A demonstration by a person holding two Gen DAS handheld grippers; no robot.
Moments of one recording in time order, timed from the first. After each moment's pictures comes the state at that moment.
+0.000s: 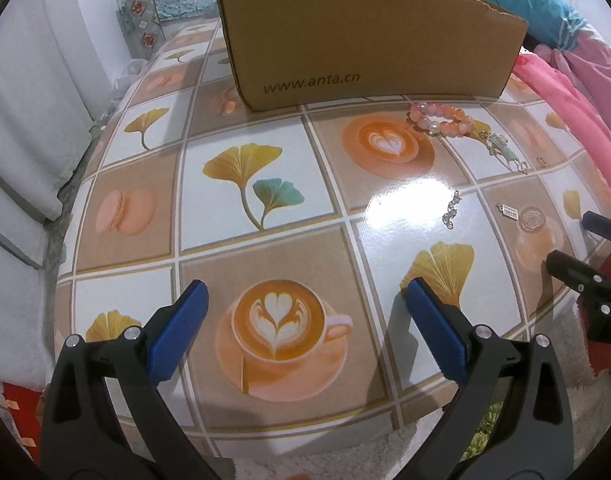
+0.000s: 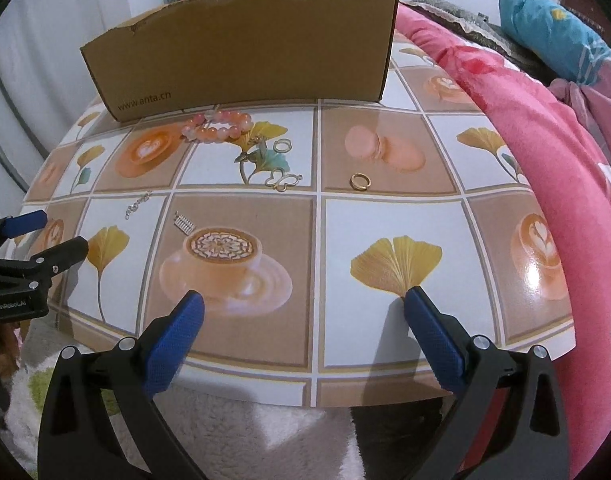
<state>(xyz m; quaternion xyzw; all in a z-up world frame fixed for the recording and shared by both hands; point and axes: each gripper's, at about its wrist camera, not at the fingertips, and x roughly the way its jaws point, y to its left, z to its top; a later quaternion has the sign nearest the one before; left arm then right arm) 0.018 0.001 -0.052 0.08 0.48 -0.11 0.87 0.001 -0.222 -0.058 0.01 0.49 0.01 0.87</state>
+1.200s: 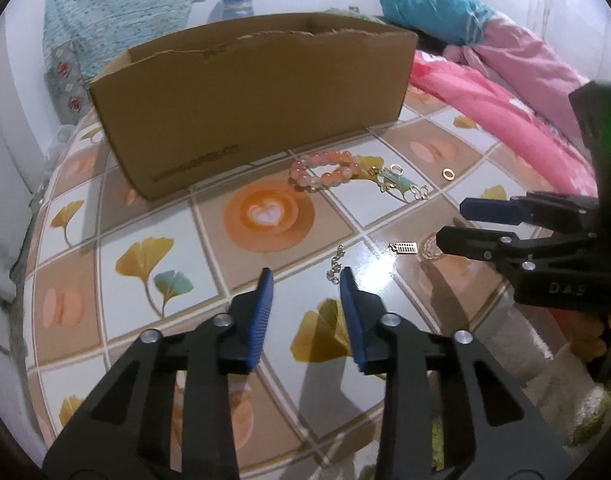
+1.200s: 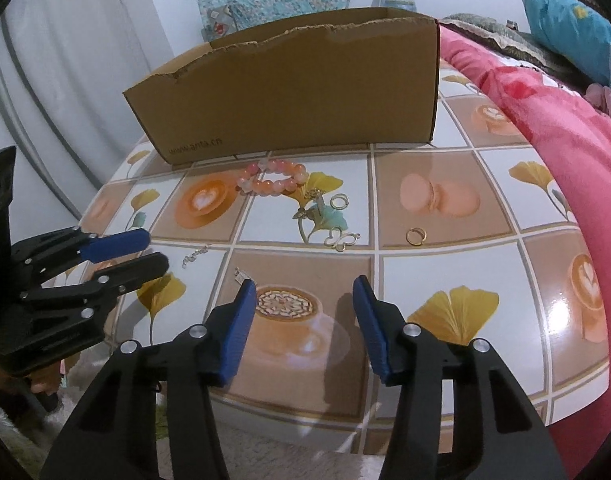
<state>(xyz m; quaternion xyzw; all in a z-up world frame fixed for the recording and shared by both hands) 0.013 -0.046 -0.034 0.11 0.40 -0.26 0.87 0.013 -0.218 -0.045 0.07 0.44 0.09 0.89</state>
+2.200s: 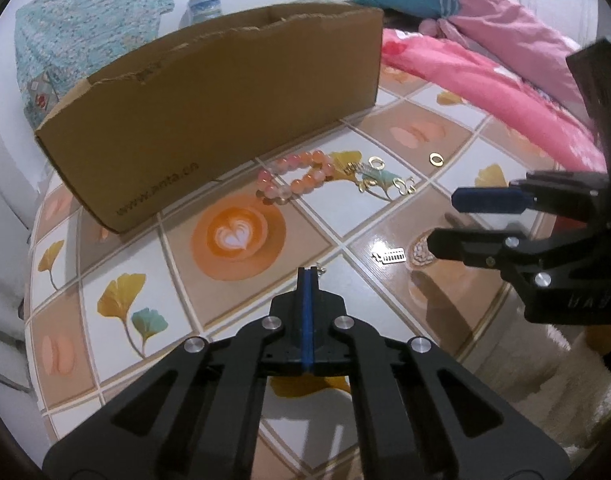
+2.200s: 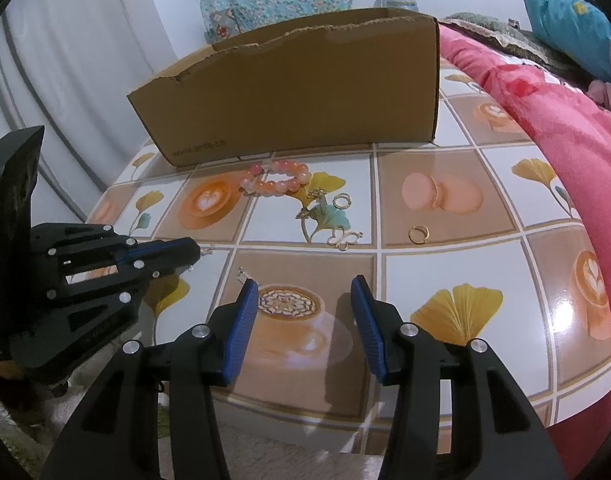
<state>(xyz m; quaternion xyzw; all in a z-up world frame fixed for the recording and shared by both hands) 0.019 -0.071 -0.037 0.16 0.40 -0.28 0.86 0.011 -0.217 -0.043 0.07 0.43 0.10 0.89</state>
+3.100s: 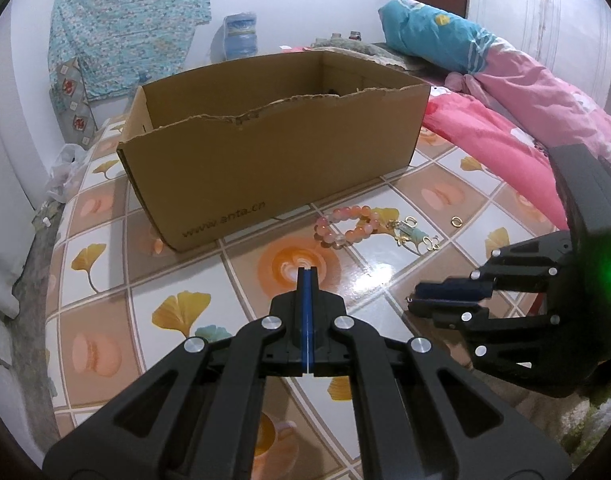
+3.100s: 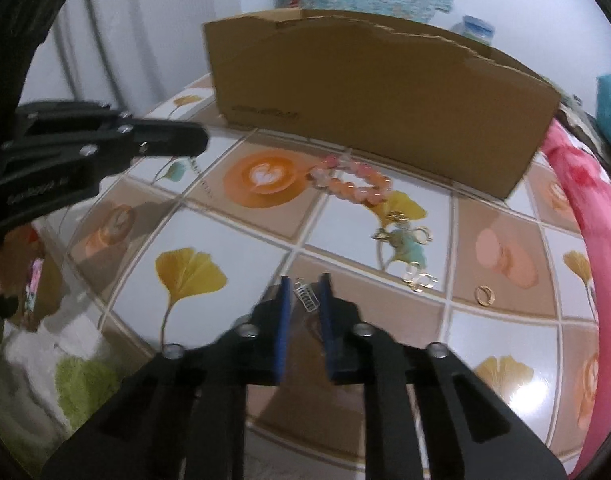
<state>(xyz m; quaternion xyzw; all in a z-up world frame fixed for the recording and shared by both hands) 0.031 -0.028 -0.003 0.10 0.36 -0.26 0.89 0.025 -0.159 -0.048 -0.09 0.44 0.18 0.88</state>
